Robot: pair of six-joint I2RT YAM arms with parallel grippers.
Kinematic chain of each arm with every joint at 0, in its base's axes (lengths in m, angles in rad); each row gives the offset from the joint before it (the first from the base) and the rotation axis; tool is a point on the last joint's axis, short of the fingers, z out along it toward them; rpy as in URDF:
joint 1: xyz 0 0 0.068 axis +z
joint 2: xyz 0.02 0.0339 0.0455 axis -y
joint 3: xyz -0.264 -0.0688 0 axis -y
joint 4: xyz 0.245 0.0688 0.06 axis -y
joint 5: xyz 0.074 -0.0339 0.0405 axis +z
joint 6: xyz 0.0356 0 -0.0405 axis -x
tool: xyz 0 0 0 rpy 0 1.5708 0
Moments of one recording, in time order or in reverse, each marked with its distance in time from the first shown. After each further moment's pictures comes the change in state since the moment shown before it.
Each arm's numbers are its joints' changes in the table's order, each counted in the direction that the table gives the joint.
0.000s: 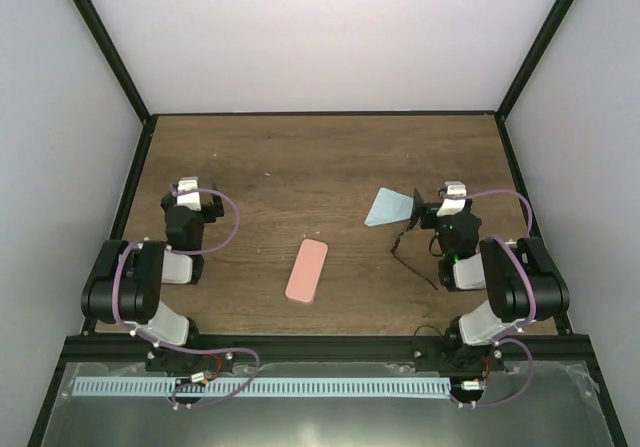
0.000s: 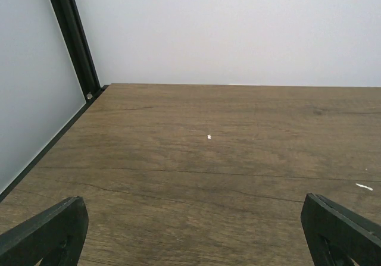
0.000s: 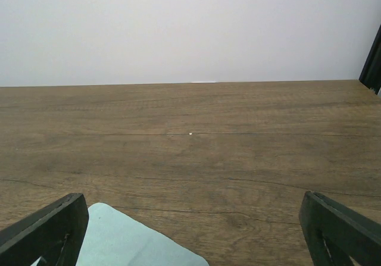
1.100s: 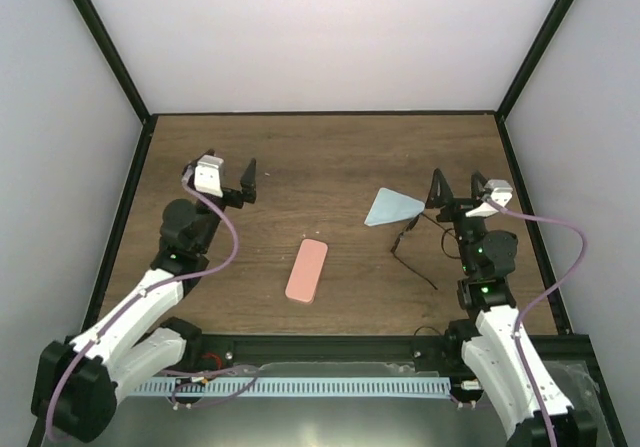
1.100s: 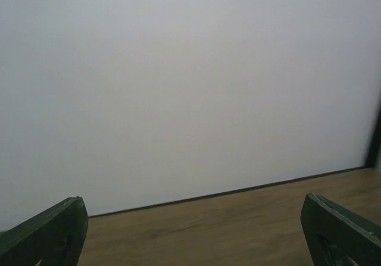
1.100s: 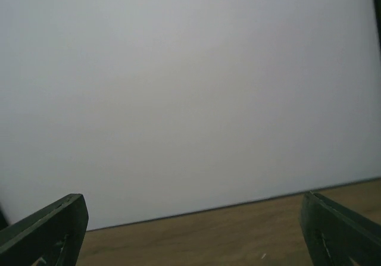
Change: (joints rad) left arm -0.379 0.568 0.205 -0.502 0.027 -0.019; right arm 0.073 0.900 0.082 -0.599 -0.054 -0.227
